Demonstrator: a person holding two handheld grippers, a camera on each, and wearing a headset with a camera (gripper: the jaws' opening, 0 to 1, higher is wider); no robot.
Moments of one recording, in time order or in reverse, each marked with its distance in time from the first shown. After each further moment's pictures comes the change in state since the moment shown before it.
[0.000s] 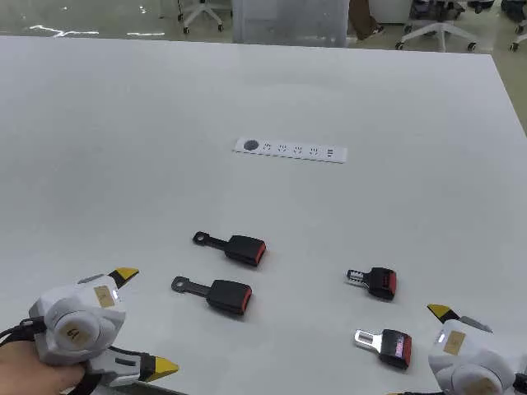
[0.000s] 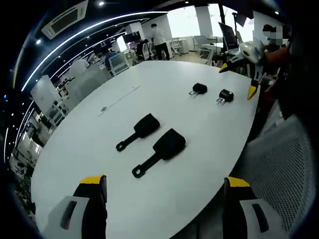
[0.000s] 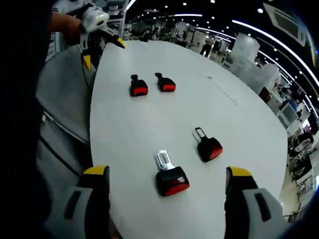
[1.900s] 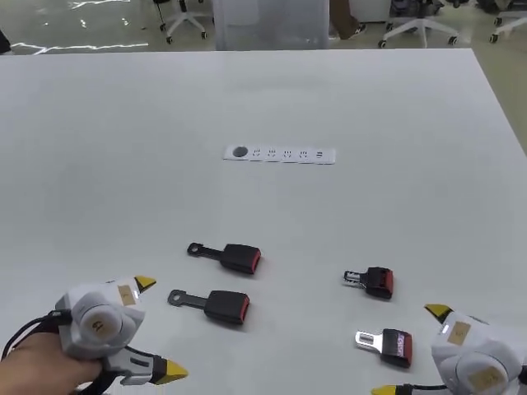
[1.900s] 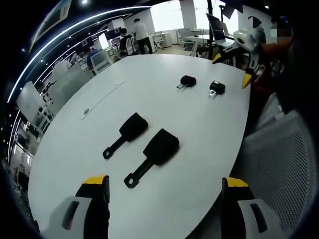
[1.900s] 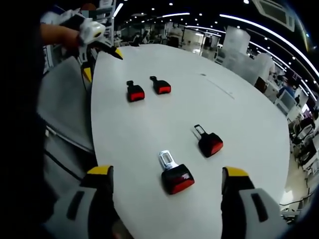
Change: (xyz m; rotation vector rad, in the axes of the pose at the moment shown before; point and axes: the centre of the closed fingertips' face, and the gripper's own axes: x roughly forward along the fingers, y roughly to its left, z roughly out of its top) left arm 0.004 0.012 -0.010 -0.002 0.034 -0.018; right arm -0.004 0.000 0.009 0.077 -0.039 0.007
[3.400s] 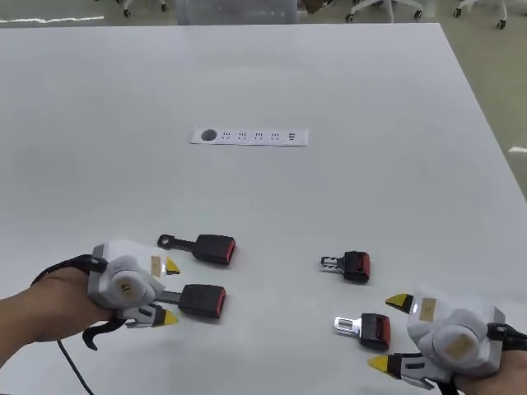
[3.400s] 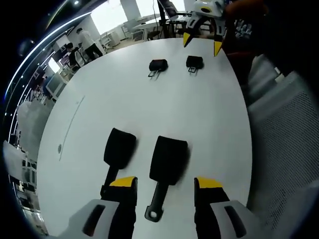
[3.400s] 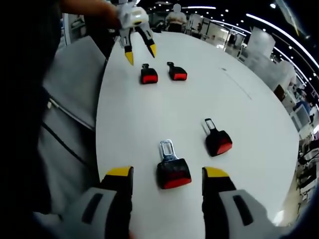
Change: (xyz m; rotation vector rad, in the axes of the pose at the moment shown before) left arm 0.074 0.025 0.018 0.394 0.102 -0.209; right arm 0.020 -0.007 -0.021 -0.171 0.122 0.140
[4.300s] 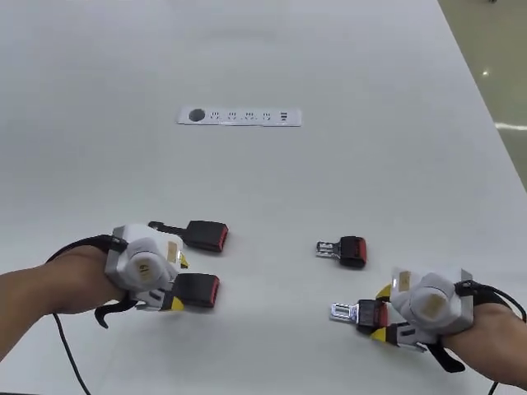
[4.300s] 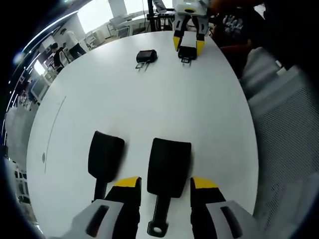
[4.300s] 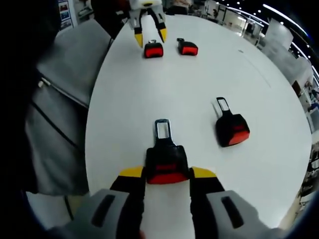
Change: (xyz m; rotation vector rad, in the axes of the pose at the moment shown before) left arm 0.036 -0.002 0.003 0.060 0.034 -0.134; right arm 0.035 -0.010 -0.031 -0.048 0.144 0.135
